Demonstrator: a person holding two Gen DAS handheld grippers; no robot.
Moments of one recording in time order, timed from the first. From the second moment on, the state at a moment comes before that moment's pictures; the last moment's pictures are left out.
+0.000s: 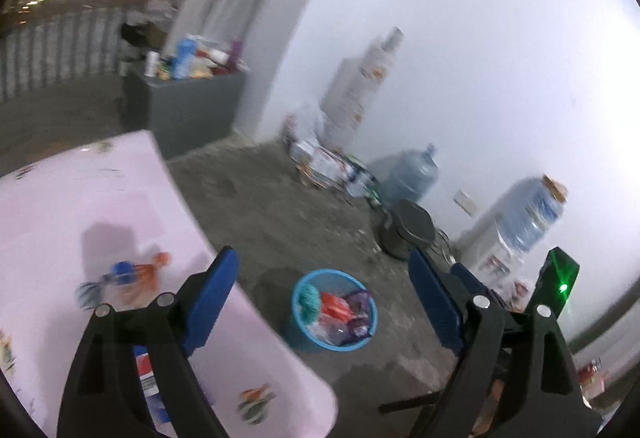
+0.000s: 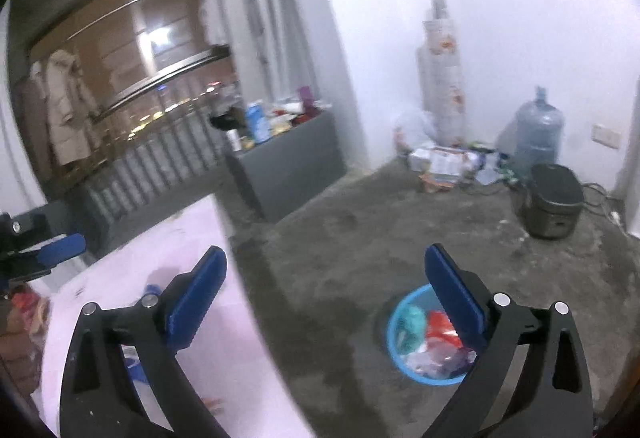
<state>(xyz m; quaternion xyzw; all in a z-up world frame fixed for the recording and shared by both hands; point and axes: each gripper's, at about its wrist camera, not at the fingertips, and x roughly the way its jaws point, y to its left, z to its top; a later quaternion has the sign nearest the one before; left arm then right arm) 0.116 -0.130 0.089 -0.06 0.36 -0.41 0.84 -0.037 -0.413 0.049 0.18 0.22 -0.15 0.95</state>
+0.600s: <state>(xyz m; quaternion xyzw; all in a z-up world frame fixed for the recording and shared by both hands) 0.129 0.044 0.030 -0.10 0.37 -0.22 0.90 0.020 -0.332 0.029 0.23 0.33 0.07 0.91</state>
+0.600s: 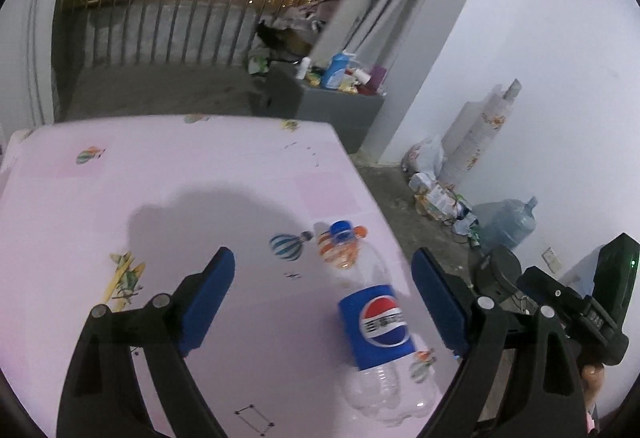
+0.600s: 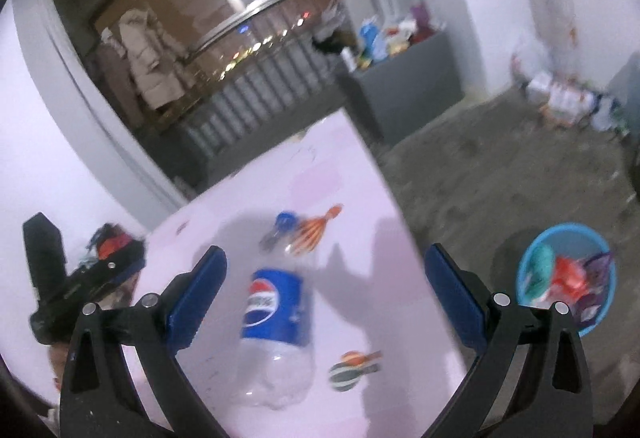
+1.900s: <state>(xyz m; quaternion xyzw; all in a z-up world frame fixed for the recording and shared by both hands) 0.091 0.117 -0.021 -0.10 0.43 -0.29 0.85 0.091 -0.256 0.004 0.36 0.42 0.22 0.81</state>
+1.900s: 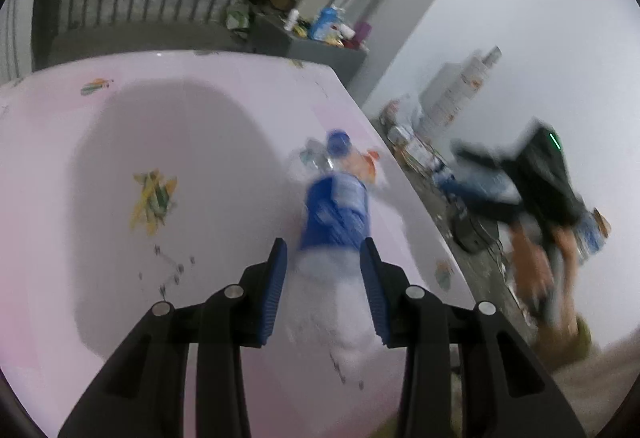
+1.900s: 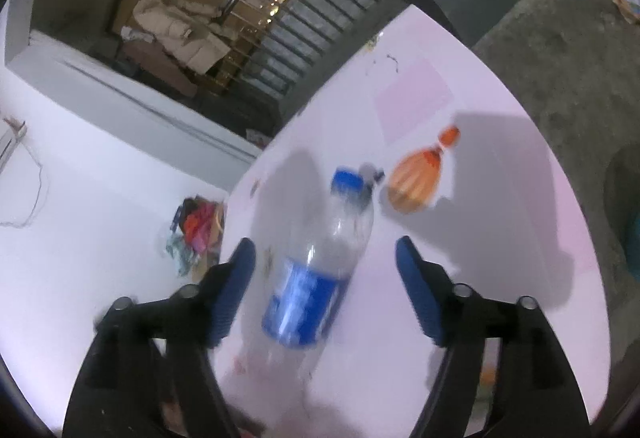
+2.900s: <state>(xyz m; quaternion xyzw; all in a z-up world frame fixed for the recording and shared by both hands) 0.059 0.111 -0.056 -0.08 0.46 -0.30 0.83 0.121 -0.264 -0.050 0.43 0.47 0.16 0.75</state>
